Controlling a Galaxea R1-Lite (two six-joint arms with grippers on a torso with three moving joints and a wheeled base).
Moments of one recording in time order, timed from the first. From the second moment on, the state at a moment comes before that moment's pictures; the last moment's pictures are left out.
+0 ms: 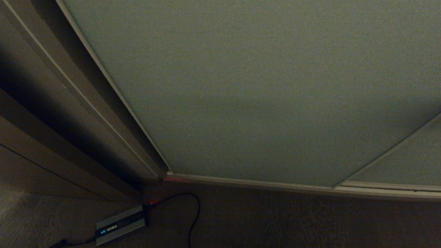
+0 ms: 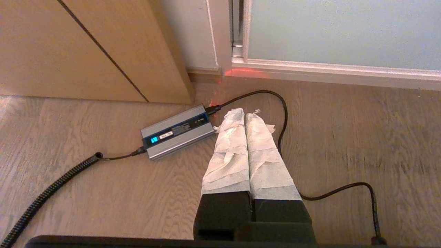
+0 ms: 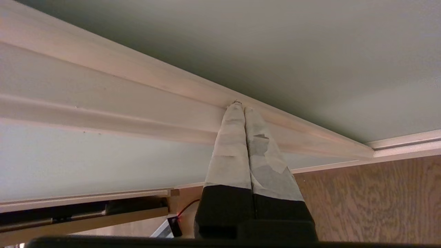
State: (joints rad) left arm 0.00 0.00 -0.08 0.21 -0.01 0.05; right arm -0.78 1.59 -1.20 -0.27 0.96 0.60
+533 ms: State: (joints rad) left arm 0.00 0.00 -0.08 0.21 -0.01 0.05; right arm -0.85 1.48 -1.01 -0.25 0.71 0.31
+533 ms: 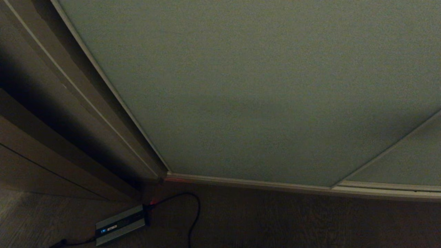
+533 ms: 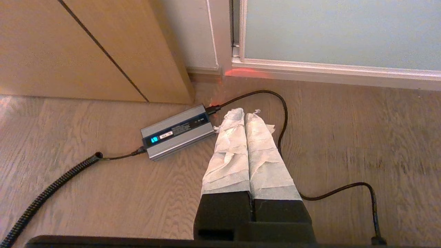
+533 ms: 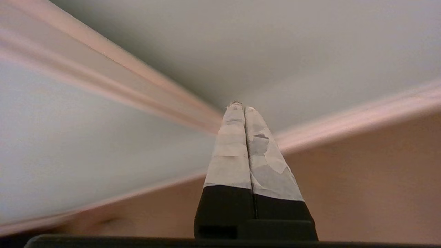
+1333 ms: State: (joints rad) left arm 0.00 0.00 -0.08 0.21 -0.01 0.05; right arm -0.33 0.70 -0.40 -0.12 0.38 -0.08
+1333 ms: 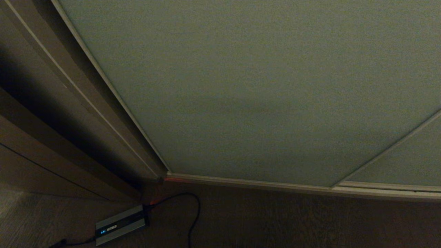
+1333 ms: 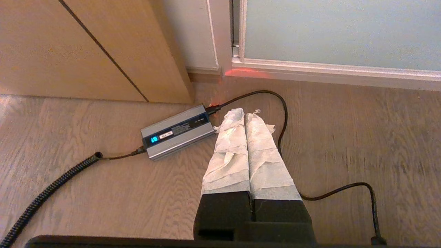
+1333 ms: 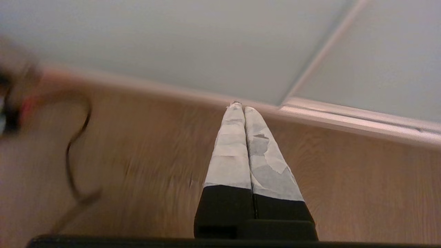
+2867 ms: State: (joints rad) left arm 0.00 0.00 -0.08 0.21 -0.01 0.05; right arm -0.01 0.00 -0.03 0.10 0.04 -0.08
